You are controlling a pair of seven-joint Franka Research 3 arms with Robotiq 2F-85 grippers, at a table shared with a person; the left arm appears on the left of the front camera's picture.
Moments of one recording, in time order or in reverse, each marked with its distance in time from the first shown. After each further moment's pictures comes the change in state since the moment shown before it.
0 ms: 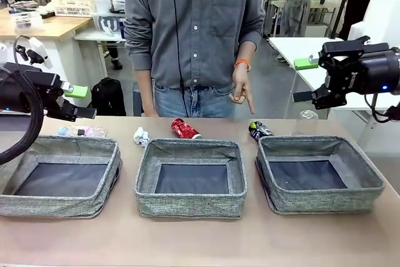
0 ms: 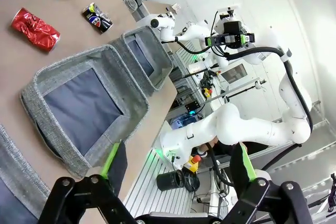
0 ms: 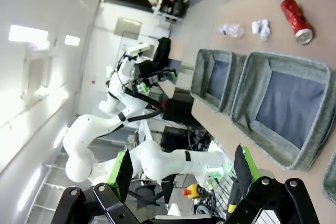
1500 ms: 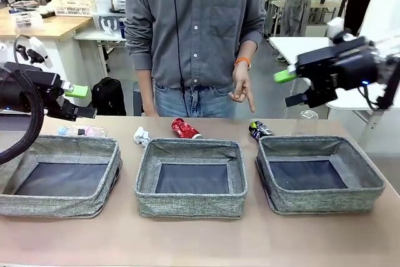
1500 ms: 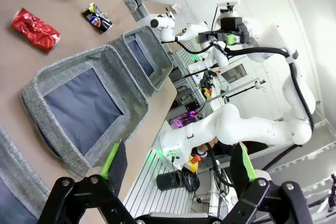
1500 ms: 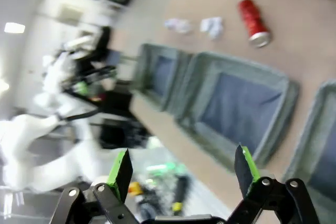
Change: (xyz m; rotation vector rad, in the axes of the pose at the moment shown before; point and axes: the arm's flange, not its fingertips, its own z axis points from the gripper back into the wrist) left arm 0.000 0.000 0.000 -0.001 0.000 0.000; right arm 0.026 0.011 -0.043 -0.333 0.061 0.140
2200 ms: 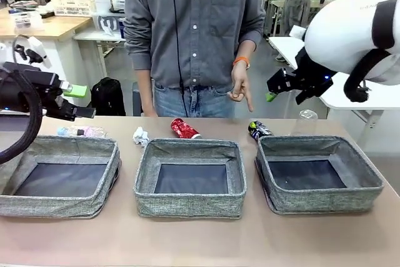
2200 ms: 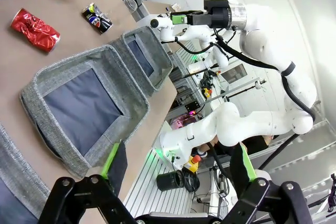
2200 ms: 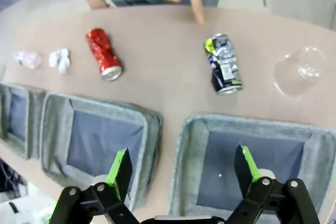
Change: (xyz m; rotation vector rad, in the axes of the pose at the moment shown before) left arm 0.001 0.000 0.001 0.000 -0.001 -0.001; right arm 0.047 -0.014 -0.043 -0.685 -0.045 0.078
